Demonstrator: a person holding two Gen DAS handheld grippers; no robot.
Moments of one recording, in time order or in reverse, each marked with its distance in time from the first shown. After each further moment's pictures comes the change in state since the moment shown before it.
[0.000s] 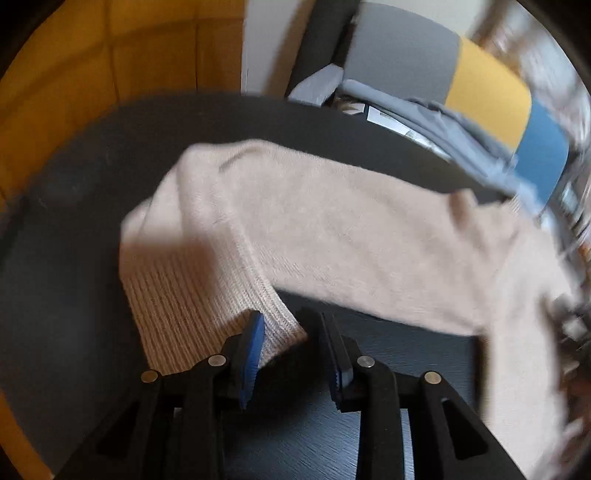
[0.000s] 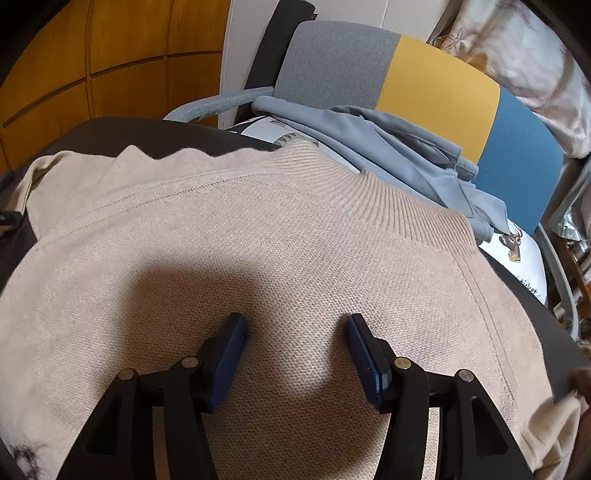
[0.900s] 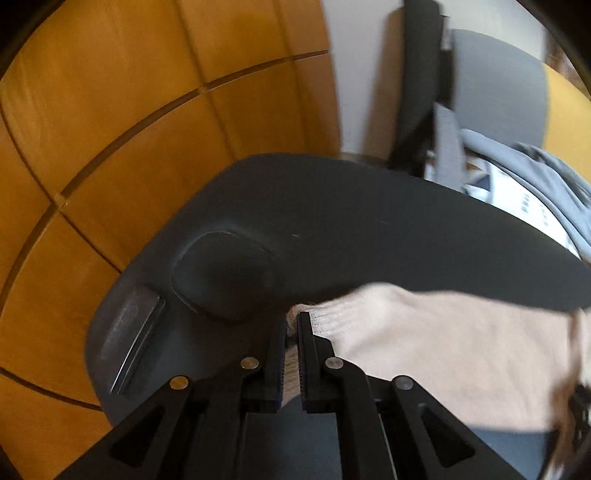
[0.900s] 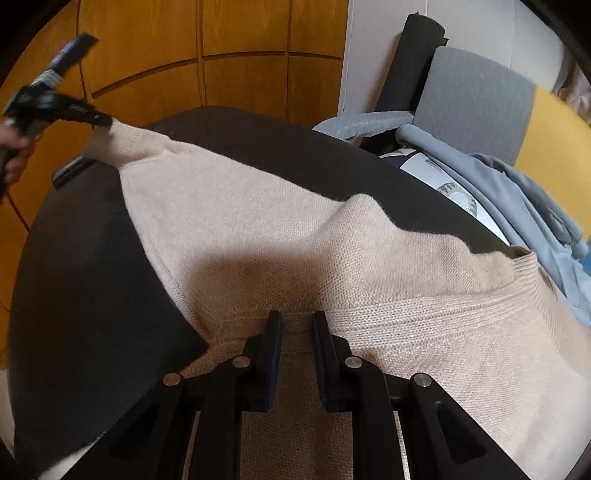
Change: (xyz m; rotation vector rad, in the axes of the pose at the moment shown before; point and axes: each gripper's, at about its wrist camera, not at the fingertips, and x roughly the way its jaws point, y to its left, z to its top) left arm -0.011 0.144 0.128 -0.102 -0.031 0.340; right arm 0.020 0.172 0.075 -0.199 -0.041 0.323
